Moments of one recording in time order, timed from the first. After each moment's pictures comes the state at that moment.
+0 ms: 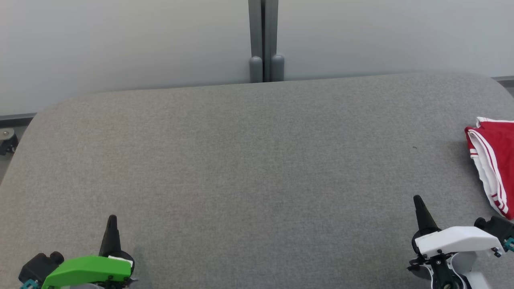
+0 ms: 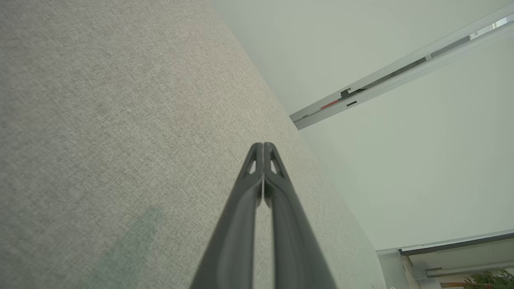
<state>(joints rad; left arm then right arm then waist) -0.02 0.04 0.07 0.28 -1.05 -0.10 -0.03 -0.10 -0.04 -0.07 0.33 1.04 0.13 -0.03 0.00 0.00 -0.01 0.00</state>
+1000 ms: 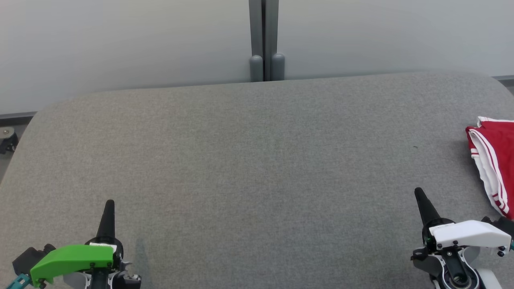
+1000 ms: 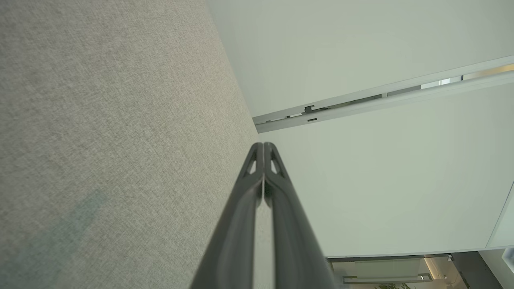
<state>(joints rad) -0.06 0.04 0.09 0.25 -1.33 -0.10 0.04 -0.11 -0.05 -0.09 0.30 1.33 0.13 0.04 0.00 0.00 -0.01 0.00</state>
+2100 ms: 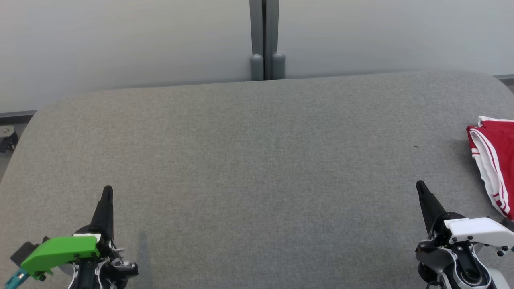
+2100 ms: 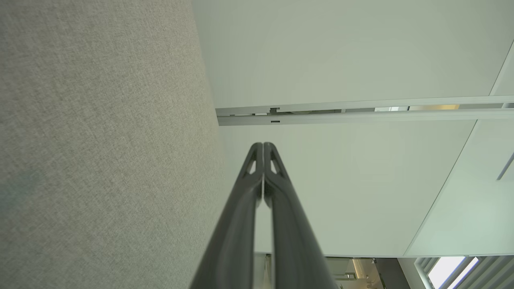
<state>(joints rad) -0.10 0.05 0.11 0.22 -1.58 -0.10 0.11 -0.12 -0.05 -0.11 0.26 1.58 0.13 0.11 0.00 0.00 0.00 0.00</state>
